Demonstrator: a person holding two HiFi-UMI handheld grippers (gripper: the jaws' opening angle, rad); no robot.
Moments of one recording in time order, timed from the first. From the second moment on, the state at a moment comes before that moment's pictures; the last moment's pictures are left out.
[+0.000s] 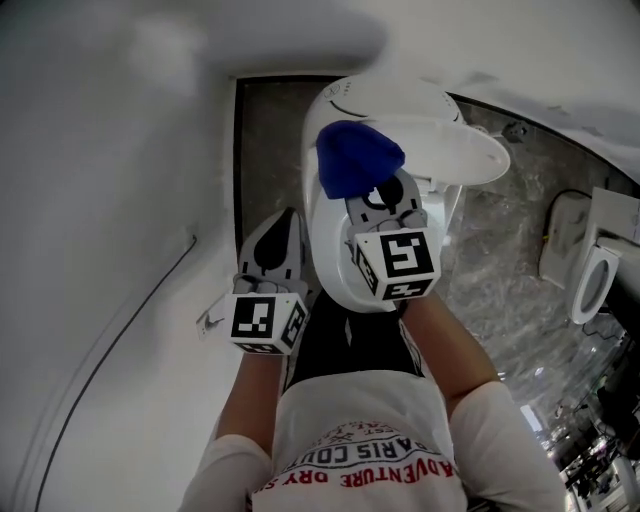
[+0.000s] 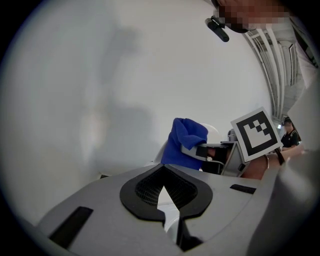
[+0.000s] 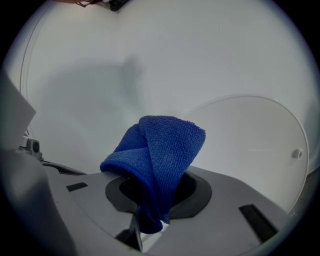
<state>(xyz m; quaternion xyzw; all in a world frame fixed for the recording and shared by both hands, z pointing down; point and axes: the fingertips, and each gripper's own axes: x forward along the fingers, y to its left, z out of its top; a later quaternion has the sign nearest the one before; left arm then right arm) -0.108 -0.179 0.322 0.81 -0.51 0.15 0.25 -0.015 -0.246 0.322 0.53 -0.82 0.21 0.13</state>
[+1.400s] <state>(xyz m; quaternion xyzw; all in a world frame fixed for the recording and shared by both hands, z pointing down) 0.052 -0.167 0.313 0.87 -0.40 0.16 0.24 0.203 -0.225 0.319 0.65 -0.72 0.19 0.16</state>
